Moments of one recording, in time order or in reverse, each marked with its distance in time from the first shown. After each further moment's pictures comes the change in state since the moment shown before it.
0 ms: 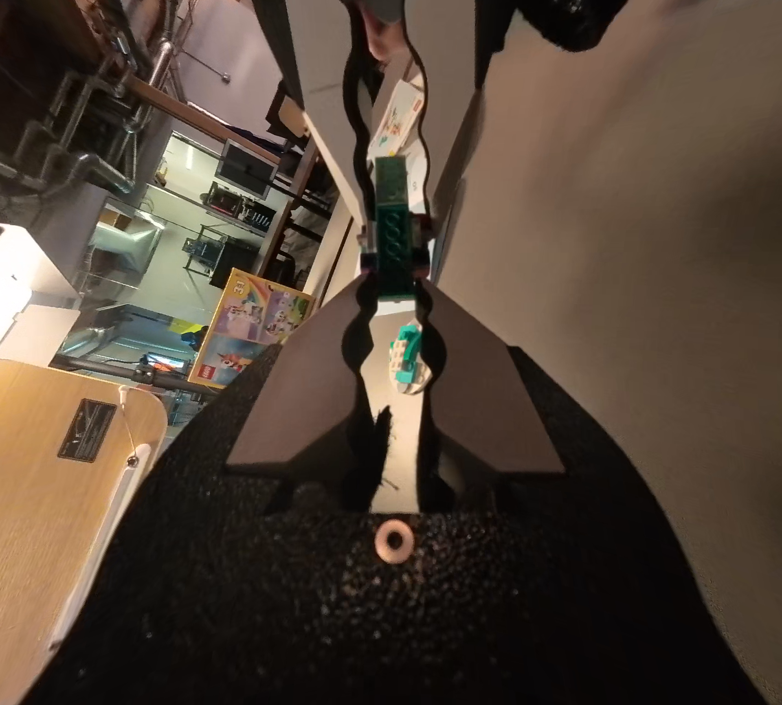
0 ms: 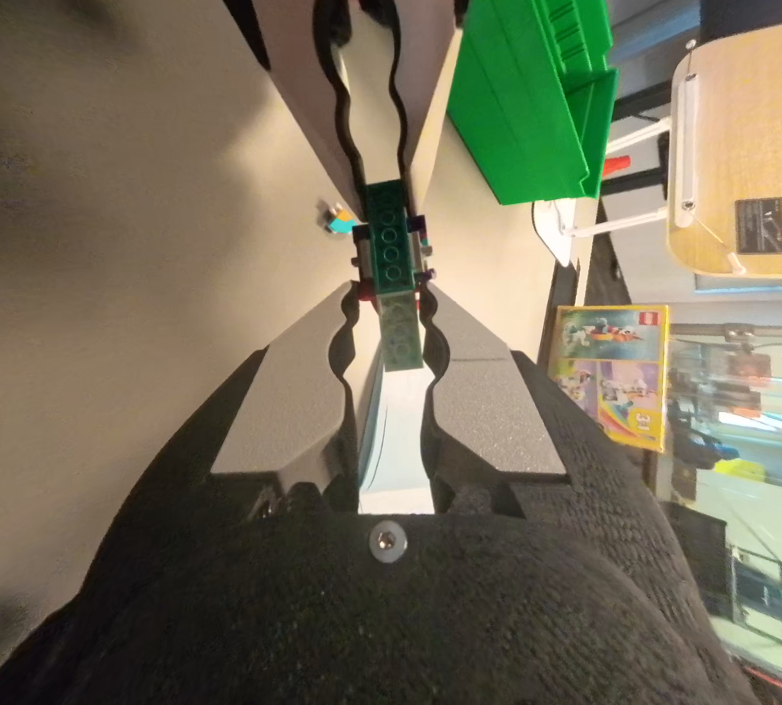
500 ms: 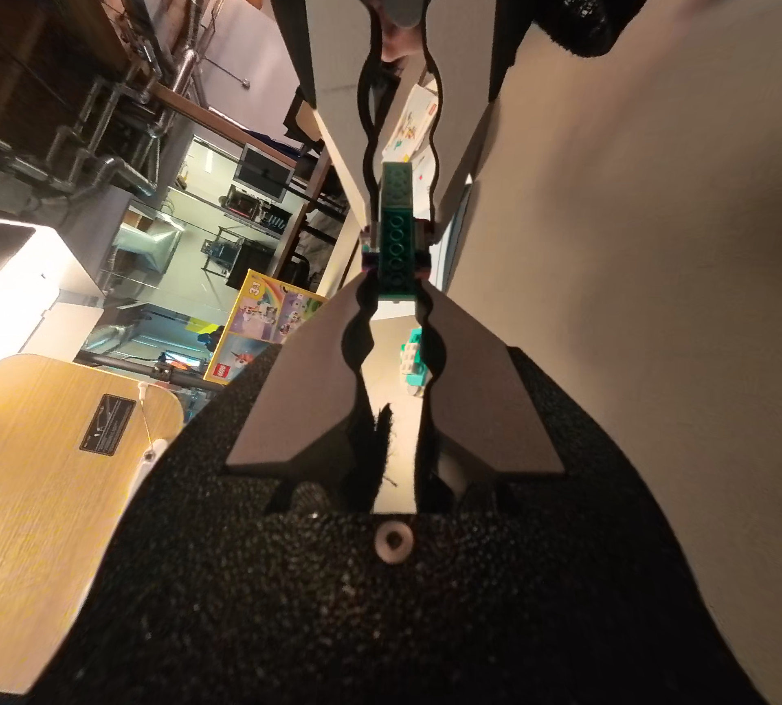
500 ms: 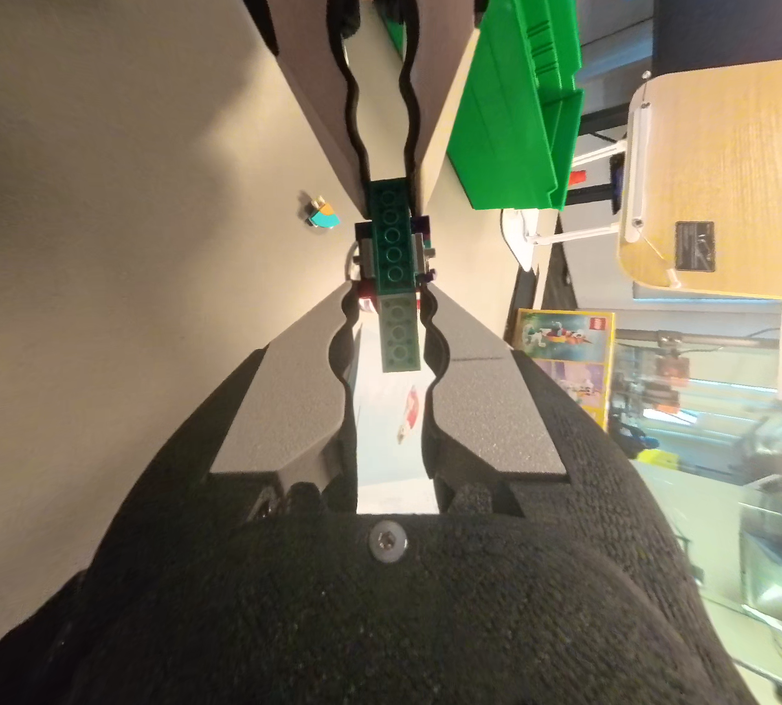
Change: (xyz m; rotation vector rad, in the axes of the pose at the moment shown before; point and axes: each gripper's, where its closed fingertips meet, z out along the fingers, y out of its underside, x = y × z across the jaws) left arm -0.005 -0.002 -0.001 0.009 -0.041 0.008; right arm 0.005 -0.001 0.000 -0.018 0.076 -0.104
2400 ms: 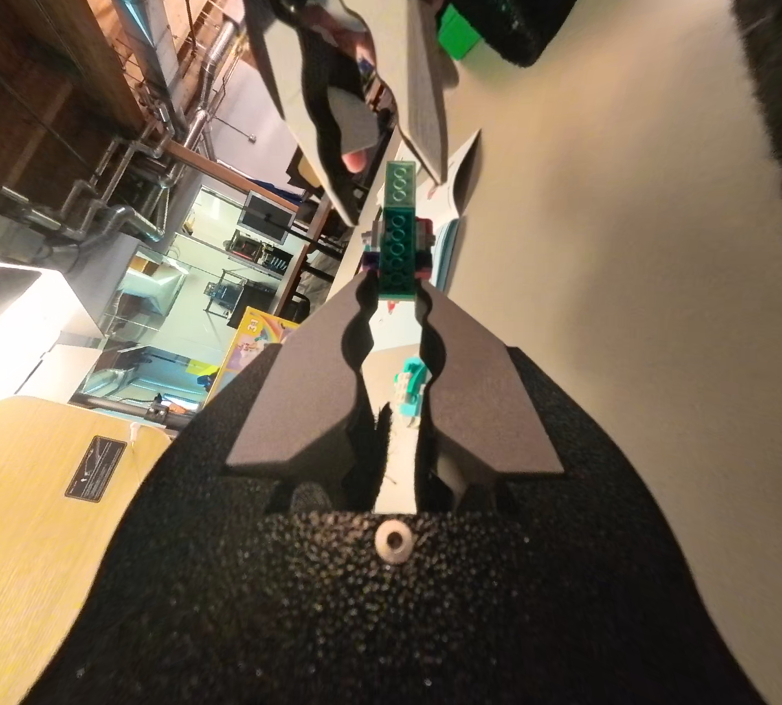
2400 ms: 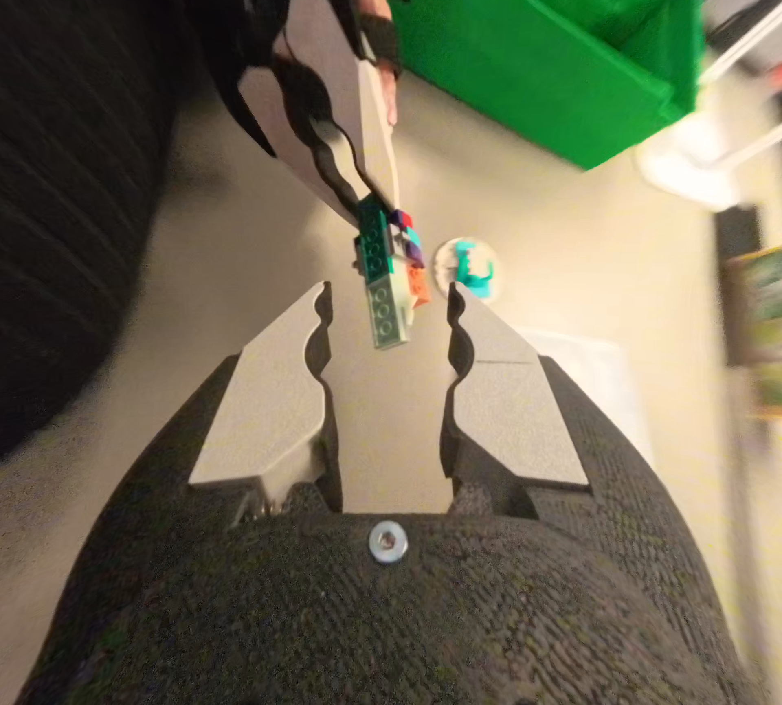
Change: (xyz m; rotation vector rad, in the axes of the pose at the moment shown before) left arm 0.007 -0.013 0.000 0.113 0.010 0.021; right arm -0.003 -0.004 -0.033 0.137 -0.336 0.568
